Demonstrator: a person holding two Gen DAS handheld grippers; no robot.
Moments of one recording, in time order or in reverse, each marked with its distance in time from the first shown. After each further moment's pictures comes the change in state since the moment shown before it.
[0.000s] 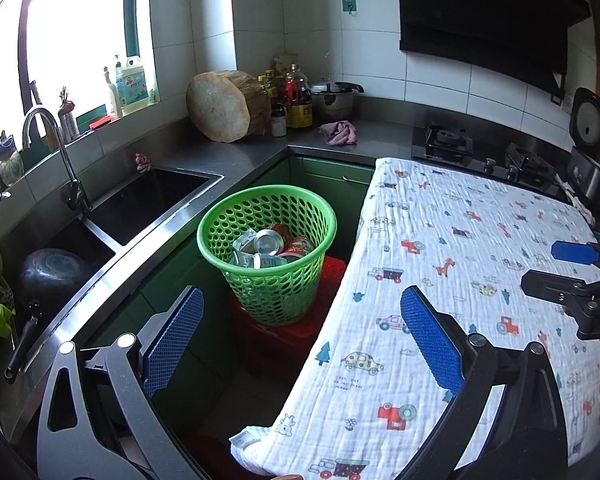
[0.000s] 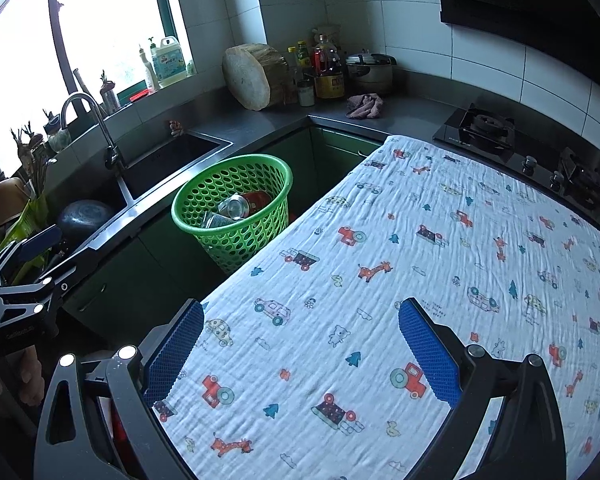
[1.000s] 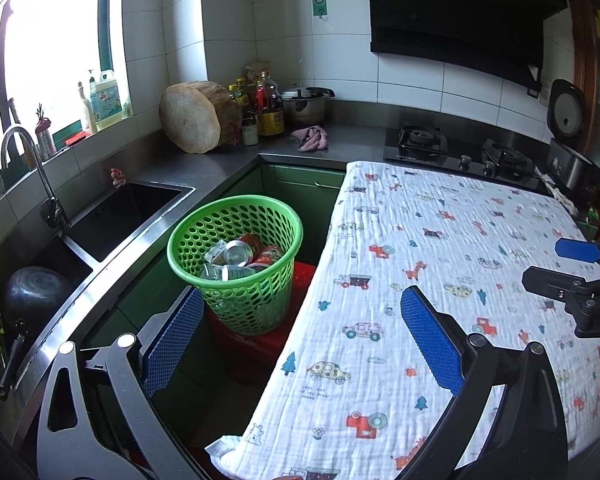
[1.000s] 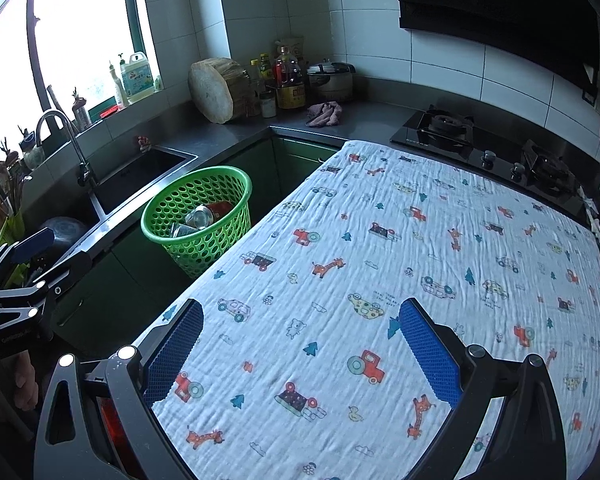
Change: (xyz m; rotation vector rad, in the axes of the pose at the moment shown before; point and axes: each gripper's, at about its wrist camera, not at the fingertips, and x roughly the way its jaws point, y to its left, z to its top) left arm 0.001 -0.032 0.004 0.051 -0.018 -0.072; right arm -0.027 -0.025 -0.014 0.062 -0.039 -0.110
